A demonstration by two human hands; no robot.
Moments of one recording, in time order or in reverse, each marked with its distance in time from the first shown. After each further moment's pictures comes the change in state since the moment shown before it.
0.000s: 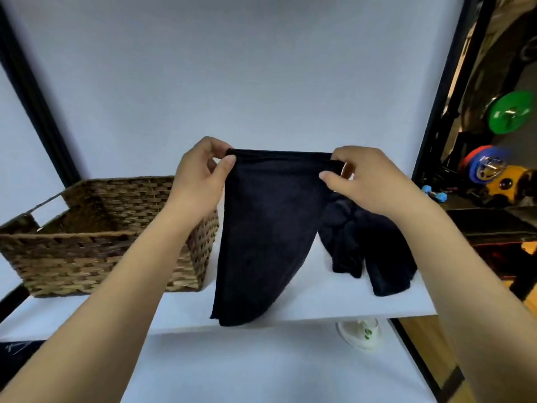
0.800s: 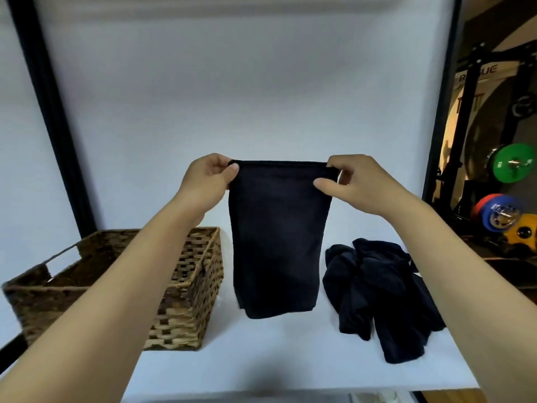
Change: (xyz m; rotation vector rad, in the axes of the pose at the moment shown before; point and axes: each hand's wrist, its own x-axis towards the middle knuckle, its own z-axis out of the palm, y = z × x) left_hand 0.069 0.052 -0.016 -0.112 -0.036 -0.161; right_hand 0.068 -0.003 -0.050 0.104 0.086 -0.101
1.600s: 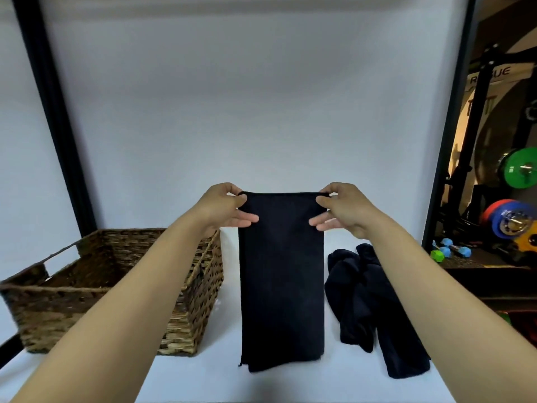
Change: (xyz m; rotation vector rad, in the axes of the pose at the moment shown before) left_hand 0.016 -0.038 0.020 -0.154 -0.219 -0.371; right_hand 0.021 0.037 0.055 0.692 -0.098 0.526
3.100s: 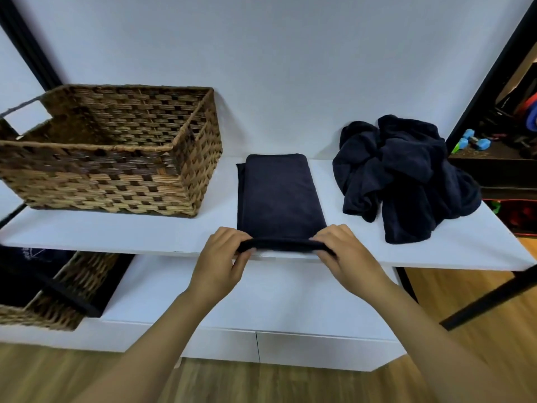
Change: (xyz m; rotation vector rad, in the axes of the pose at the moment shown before) left_hand -0.150 -0.317 0.065 0.748 0.102 0.495; right_hand -0.155 0.287 0.053 -0.781 -0.200 -0.461
